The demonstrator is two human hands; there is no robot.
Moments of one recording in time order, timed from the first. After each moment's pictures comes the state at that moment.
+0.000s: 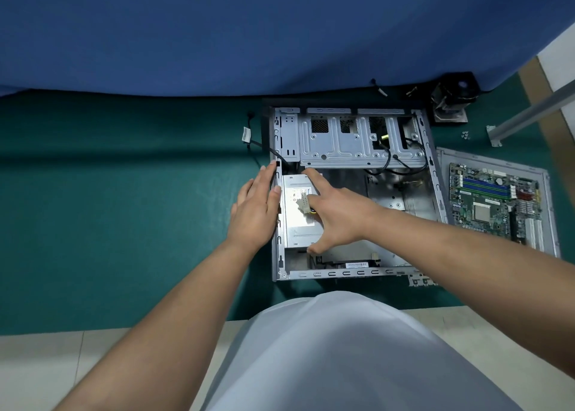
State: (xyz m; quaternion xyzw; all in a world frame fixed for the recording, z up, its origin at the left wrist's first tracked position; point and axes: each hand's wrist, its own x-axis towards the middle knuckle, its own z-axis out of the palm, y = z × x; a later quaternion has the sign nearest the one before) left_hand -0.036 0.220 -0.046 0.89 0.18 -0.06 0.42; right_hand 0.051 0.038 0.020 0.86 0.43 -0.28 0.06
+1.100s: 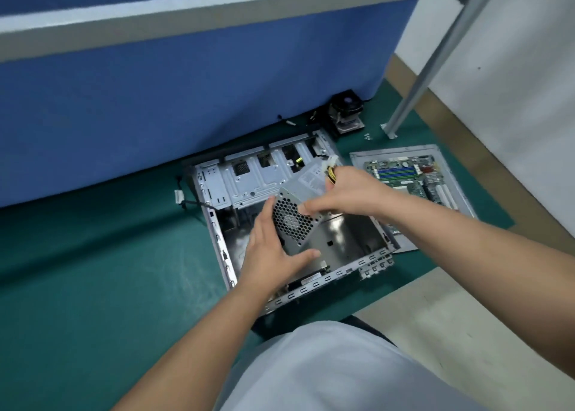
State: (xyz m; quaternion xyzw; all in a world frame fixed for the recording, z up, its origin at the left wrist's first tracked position) left_hand -0.026 0.125 0.009 0.87 0.00 -0.08 0.49; right_hand 0.064 -0.059 0.118 0.93 0.01 -0.25 -0.27
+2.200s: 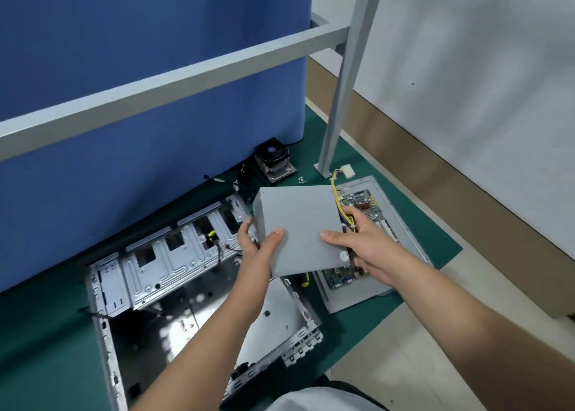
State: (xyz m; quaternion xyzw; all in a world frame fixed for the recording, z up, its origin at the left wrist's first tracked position) left_hand 0.093 -0.058 0.048 0.62 0.13 -0.21 0.75; right_hand 0.085 -0.285 0.079 0.65 -0.22 -0.20 -0.70
